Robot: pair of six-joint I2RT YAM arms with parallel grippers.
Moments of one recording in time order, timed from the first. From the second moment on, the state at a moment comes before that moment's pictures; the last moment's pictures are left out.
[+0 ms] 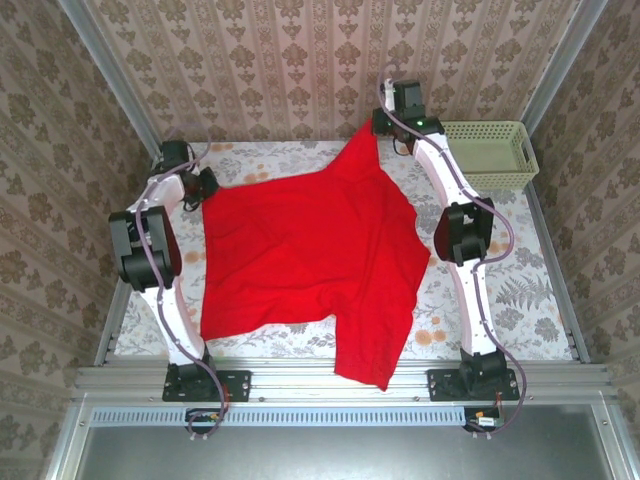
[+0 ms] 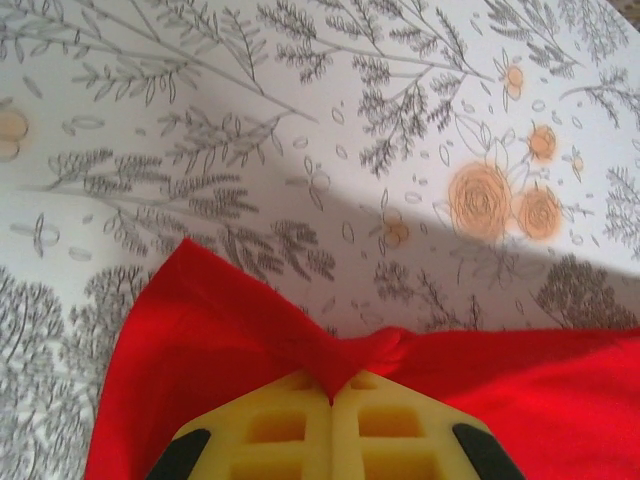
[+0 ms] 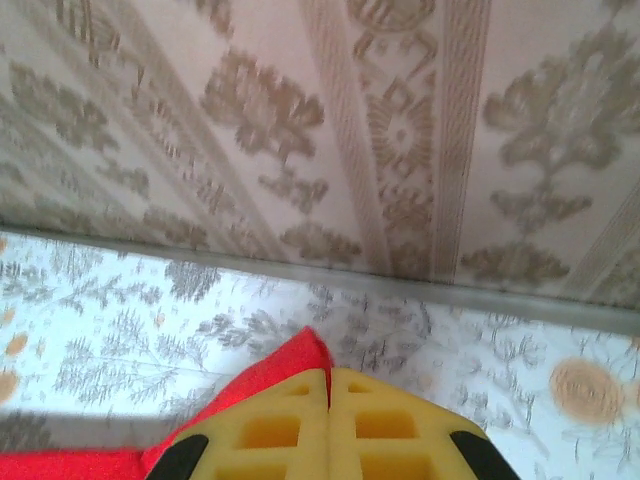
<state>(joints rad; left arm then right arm) 0.09 2.03 1.55 -0.49 0.25 -0.40 0.20 2.45 2.46 -0.57 -0.09 0.16</state>
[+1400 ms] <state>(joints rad) 0.14 1.70 0.95 -0.29 0.20 -0.49 0.33 1.32 0.94 -0.35 0.17 0.35</state>
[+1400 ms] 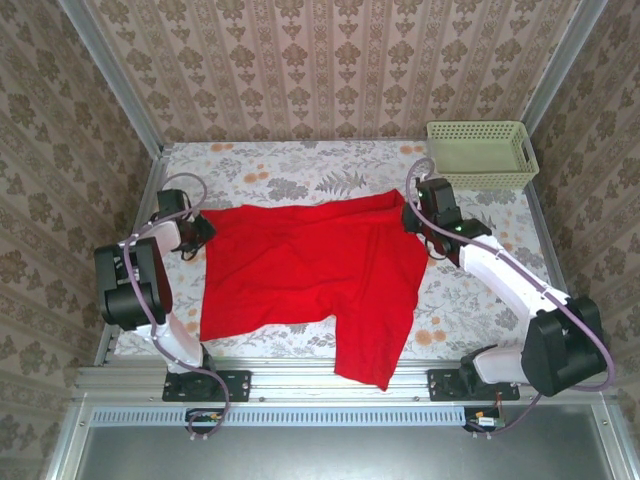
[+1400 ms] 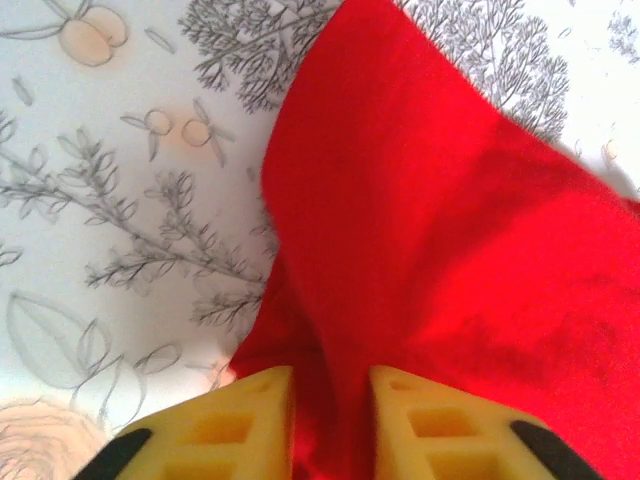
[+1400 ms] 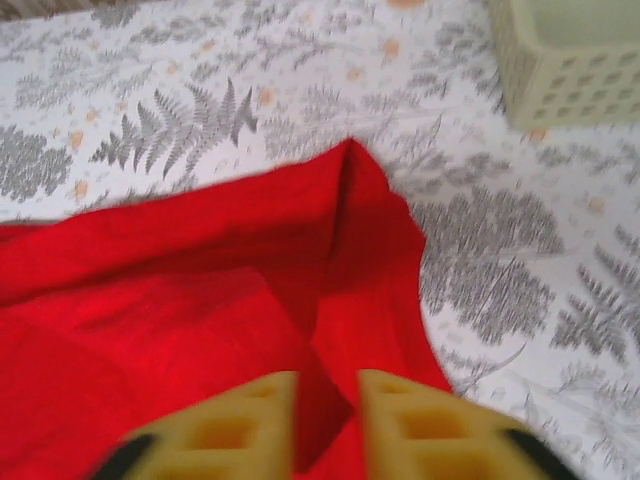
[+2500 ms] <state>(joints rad) 0.11 1.93 1.16 -0.25 0.35 -0.57 0.15 2.31 1.83 -0.66 -0.11 0.62</state>
